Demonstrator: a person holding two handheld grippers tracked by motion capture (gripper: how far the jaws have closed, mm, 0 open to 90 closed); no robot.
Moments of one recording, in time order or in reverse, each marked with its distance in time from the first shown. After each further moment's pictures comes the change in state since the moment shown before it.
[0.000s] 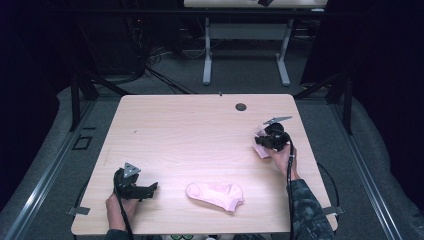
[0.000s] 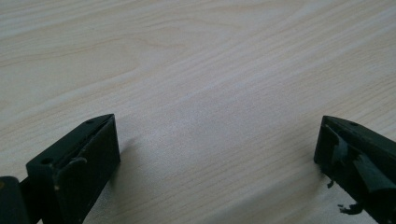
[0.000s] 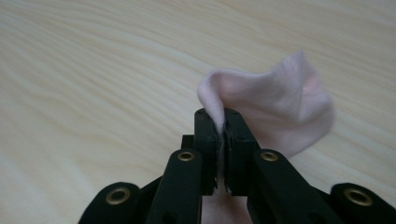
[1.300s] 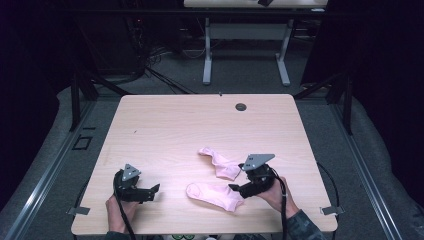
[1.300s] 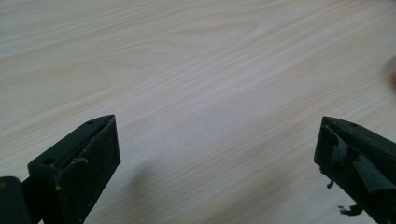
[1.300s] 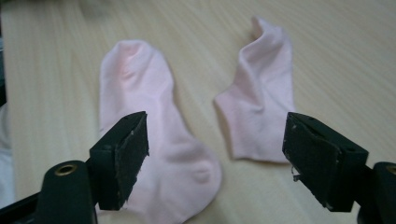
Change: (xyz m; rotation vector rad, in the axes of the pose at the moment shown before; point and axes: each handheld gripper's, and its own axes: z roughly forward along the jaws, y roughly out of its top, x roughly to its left) left arm -0.014 0.004 -0.016 -0.058 -0.069 0.037; right arm 0.135 -0.052 -0.060 -0.044 0.251 -0.443
